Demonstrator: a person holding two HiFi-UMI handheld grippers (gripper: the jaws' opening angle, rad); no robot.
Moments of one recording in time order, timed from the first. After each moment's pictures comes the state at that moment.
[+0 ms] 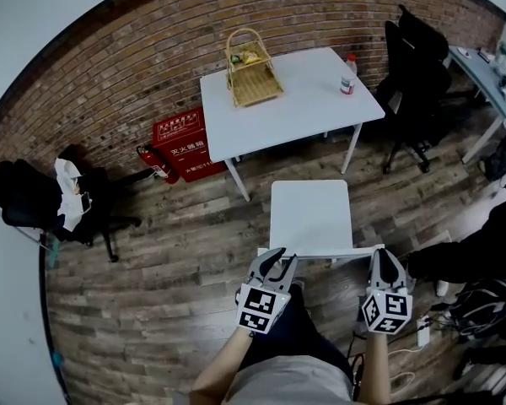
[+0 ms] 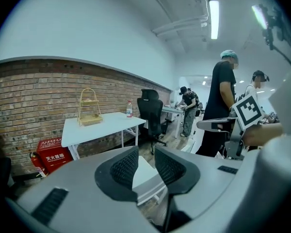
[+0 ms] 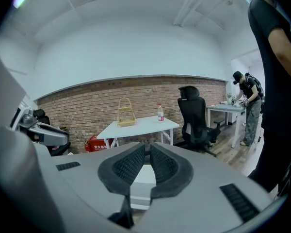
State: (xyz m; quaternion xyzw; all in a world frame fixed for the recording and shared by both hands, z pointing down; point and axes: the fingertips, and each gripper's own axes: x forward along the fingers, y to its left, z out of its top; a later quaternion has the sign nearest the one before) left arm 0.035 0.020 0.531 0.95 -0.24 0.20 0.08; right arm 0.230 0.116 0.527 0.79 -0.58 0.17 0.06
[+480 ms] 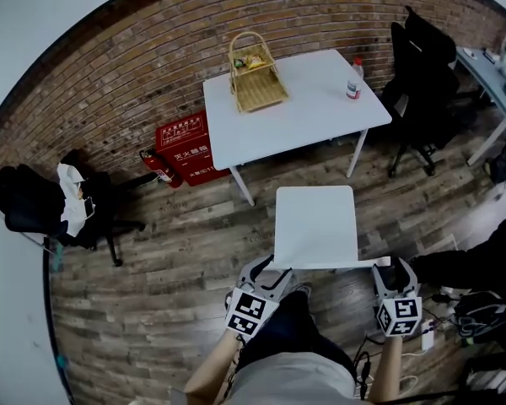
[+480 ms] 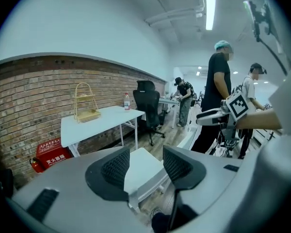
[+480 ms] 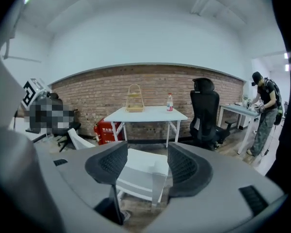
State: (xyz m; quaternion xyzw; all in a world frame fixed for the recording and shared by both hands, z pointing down) left arm 0.010 -0.004 0.555 0.94 -0.20 0.25 0.06; right arm 0.245 0.112 0.565 0.74 -0.63 0.18 0.15
